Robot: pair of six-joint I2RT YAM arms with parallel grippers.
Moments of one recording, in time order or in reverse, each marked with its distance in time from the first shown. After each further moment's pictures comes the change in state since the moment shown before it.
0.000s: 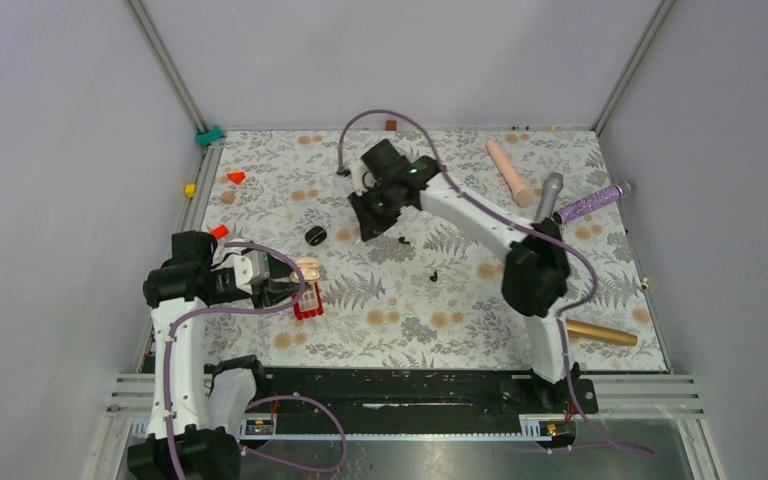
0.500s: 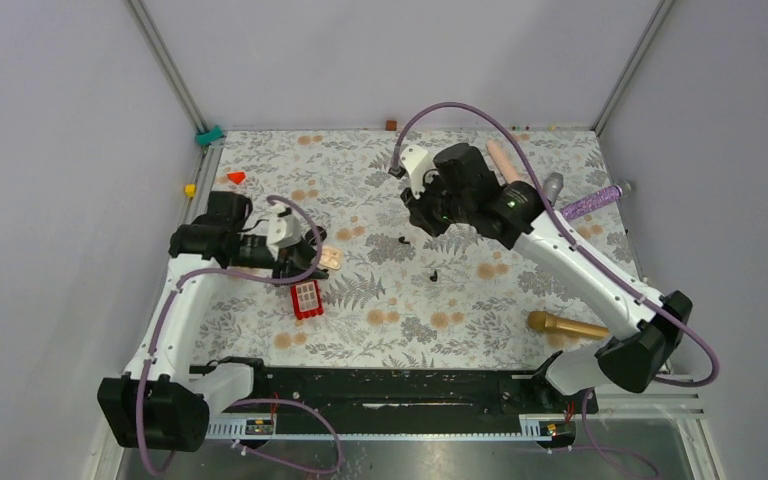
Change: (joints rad) left arm -0.257 0.234 0.149 0.101 -0.103 -0.202; right arm -0.036 -0.687 -0.449 0.121 0.221 -0.248
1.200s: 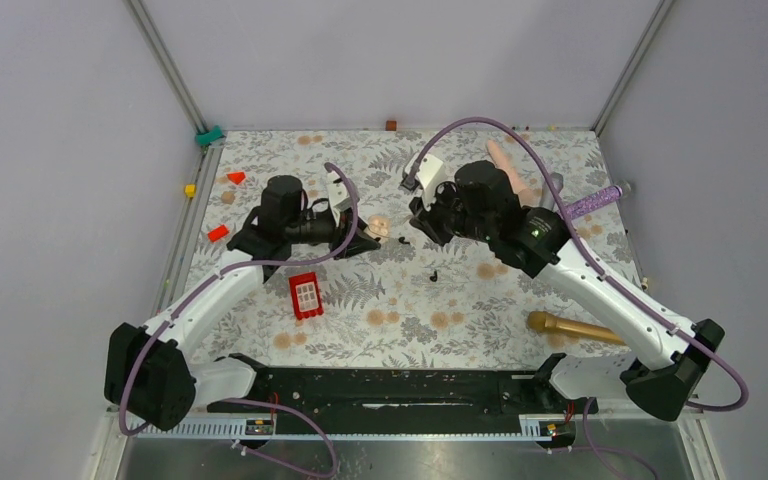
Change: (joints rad) left arm -0.396 0.124 -0.140 1.090 -0.406 -1.027; right arm 0.033 -0.196 -0.165 0.175 0.017 -0.030
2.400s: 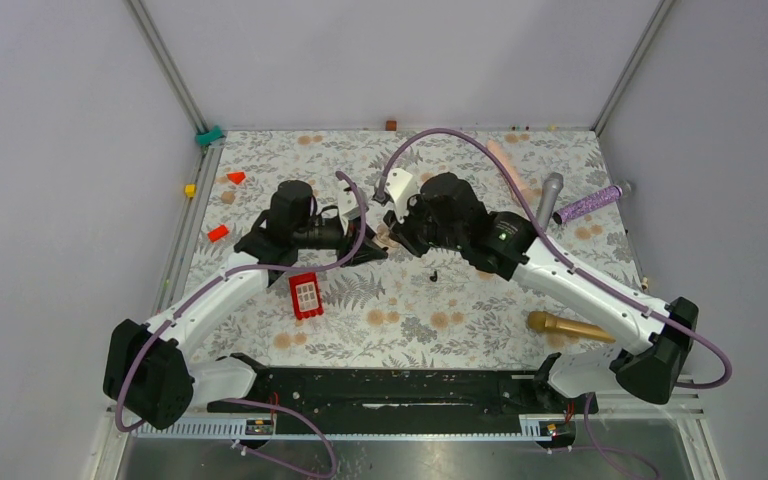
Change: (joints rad) left arm -0.062 0.014 -0.014 0.022 0.002 -0.014; right arm 0.126 0.088 0.000 0.040 0.061 0.051
